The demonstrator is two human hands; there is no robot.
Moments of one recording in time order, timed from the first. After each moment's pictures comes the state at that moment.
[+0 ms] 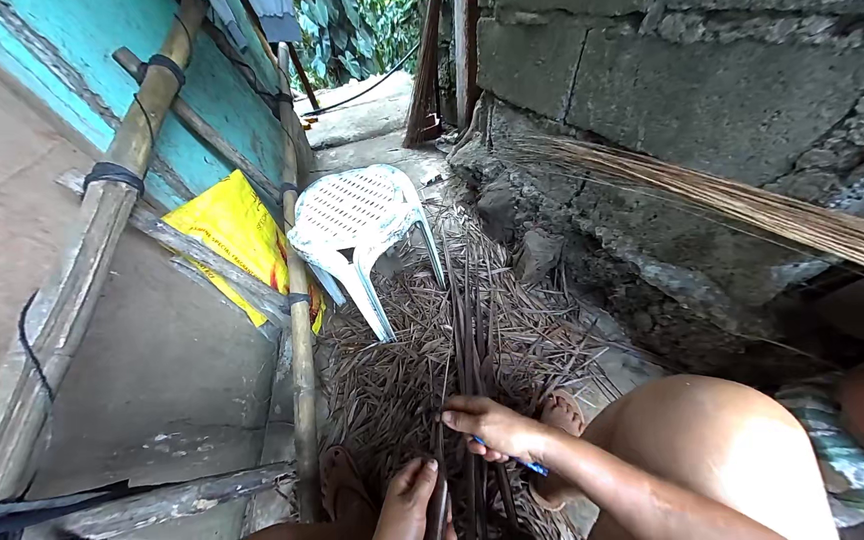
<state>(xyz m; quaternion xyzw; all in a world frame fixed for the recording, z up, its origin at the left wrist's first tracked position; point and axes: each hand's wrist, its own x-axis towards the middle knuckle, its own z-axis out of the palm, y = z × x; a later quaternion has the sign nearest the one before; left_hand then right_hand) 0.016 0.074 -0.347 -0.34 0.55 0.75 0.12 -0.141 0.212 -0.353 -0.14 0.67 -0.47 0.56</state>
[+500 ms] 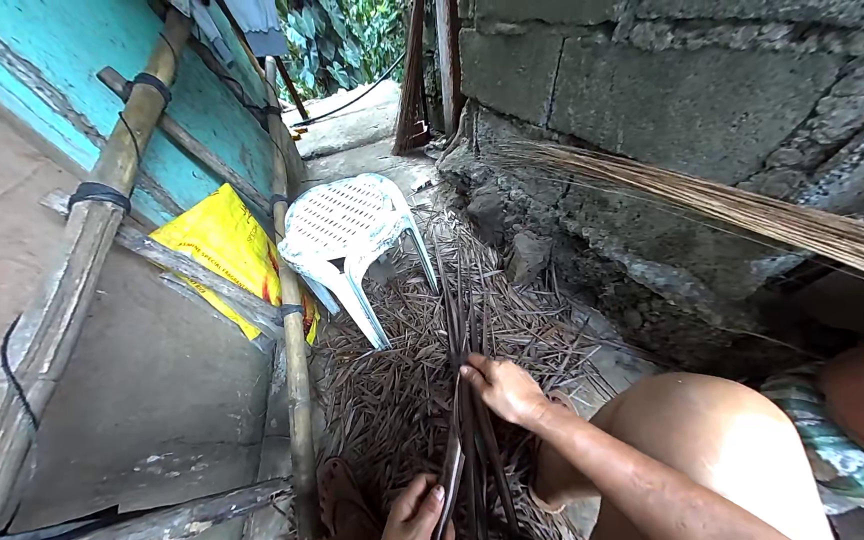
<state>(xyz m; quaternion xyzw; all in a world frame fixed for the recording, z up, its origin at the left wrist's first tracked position) 0.029 0.074 -0.347 -0.25 0.58 0.76 0.15 -0.184 0.221 -0.348 -0.20 0.90 -0.25 0.31</state>
